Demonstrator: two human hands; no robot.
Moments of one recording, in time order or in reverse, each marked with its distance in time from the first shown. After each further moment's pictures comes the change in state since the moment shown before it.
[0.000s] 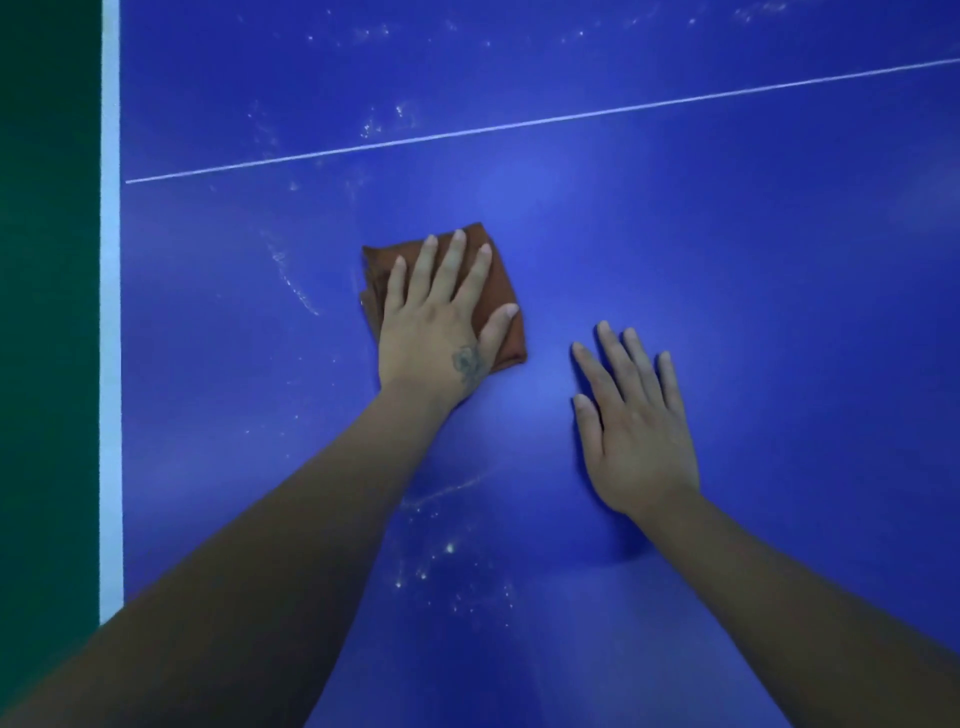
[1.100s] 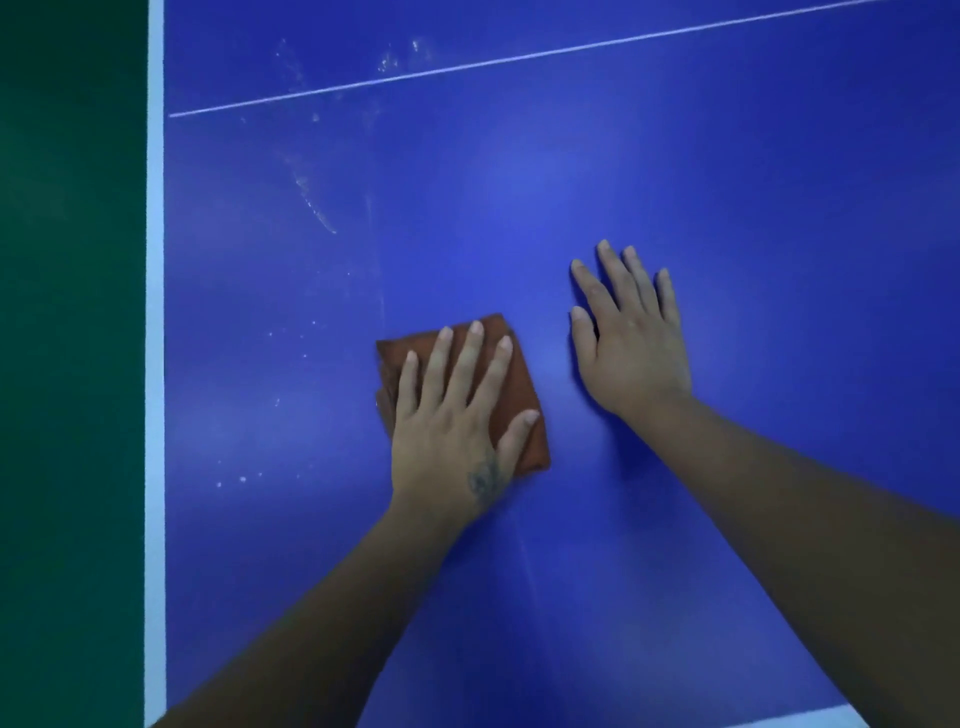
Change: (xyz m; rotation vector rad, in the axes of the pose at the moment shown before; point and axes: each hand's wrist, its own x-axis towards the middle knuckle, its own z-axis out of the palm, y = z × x) left_hand -0.194 0.051 0.002 0.051 0.044 -0.003; right_hand -0.004 -0.005 -0.009 0.046 -0.004 0.028
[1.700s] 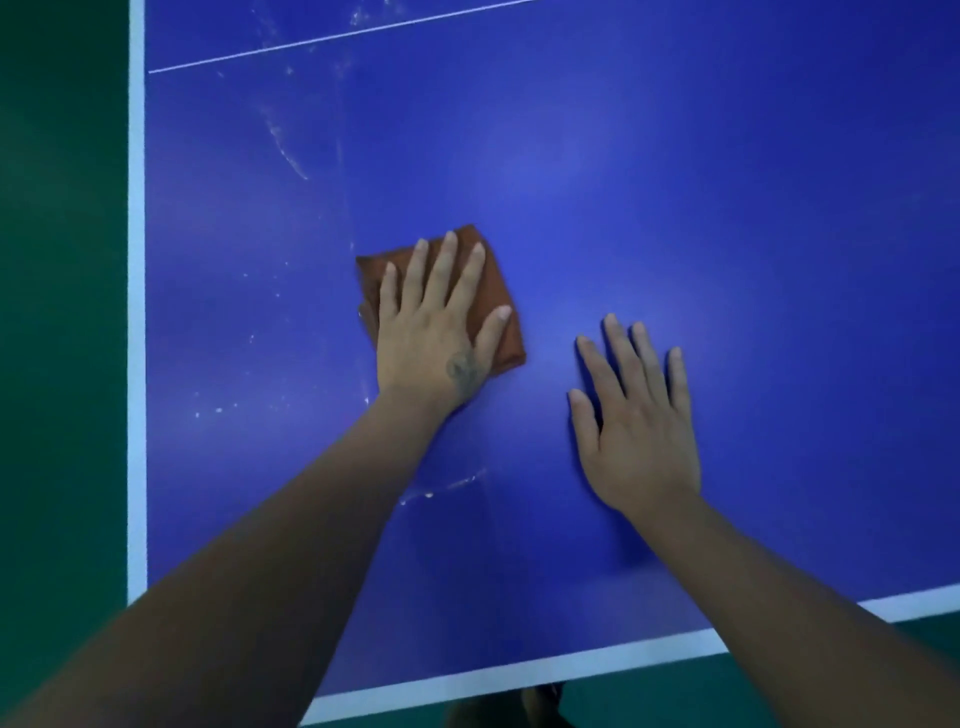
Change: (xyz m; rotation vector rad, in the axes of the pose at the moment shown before) left_hand 0.029 0.020 -0.001 -0.013 -0.043 -0.059; right_hand -0.159 0.027 0.009 -0.050 0.049 -0.007
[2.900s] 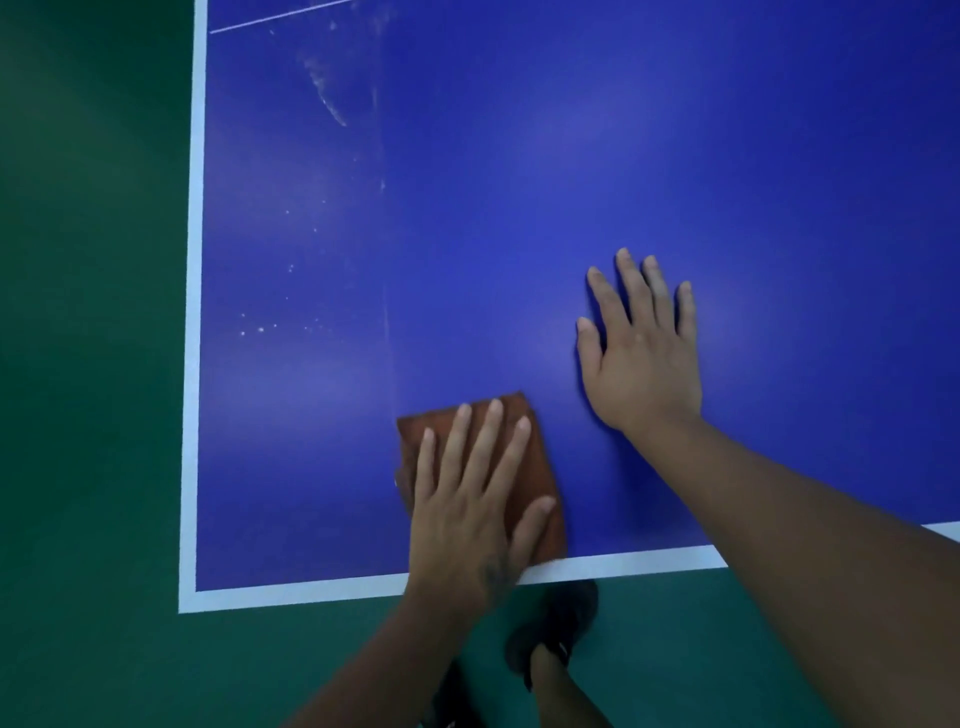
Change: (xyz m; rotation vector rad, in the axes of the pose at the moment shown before) left_hand -0.253 0.059 0.002 -0.026 -0.058 0.036; right_hand -0.004 -0.006 -0.012 0.001 -0.082 0.042
